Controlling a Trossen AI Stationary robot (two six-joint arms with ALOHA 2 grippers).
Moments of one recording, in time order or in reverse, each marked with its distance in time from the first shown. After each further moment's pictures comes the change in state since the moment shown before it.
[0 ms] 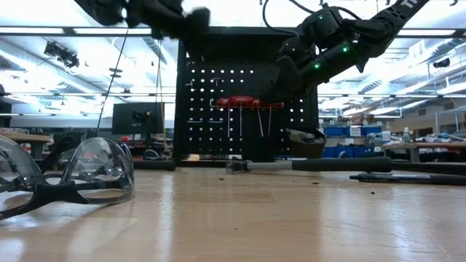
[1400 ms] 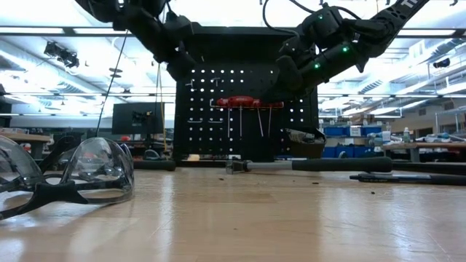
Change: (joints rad) left arm -0.035 -0.006 0.000 -0.528 -0.227 0.236; right arm 0.000 0.000 0.000 0.000 0.000 0.000
